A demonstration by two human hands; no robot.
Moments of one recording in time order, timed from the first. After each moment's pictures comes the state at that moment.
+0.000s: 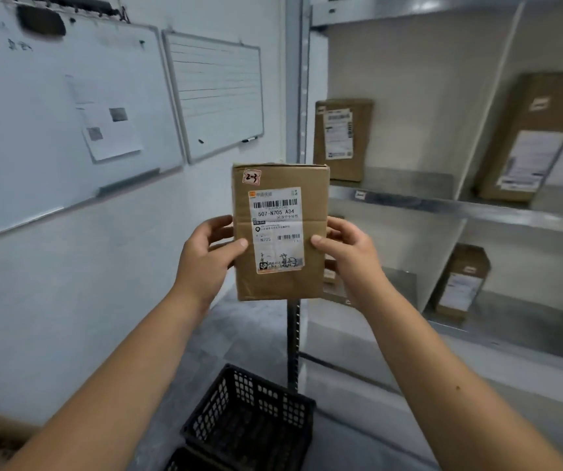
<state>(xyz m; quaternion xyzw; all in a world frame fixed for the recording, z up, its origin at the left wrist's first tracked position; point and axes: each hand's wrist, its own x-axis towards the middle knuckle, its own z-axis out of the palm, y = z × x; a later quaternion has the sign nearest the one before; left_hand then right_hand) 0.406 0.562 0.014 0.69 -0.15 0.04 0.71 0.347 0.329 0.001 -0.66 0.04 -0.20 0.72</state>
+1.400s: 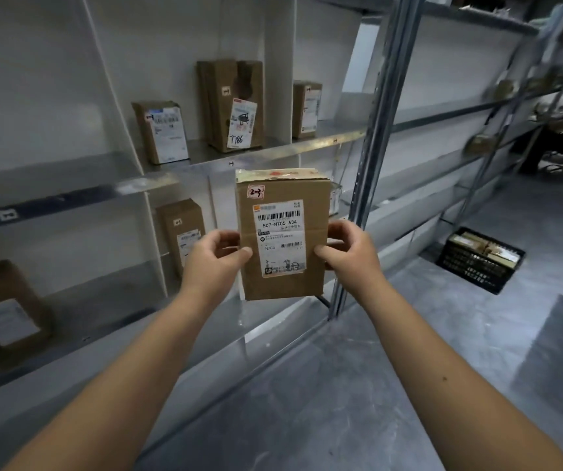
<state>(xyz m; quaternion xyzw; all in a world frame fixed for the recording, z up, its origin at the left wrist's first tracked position) -0.065 -0.065 -0.031 0.58 -0.49 -0.32 0.57 -0.302 -0.120 -0.033 -0.62 0.47 -0.49 0.40</state>
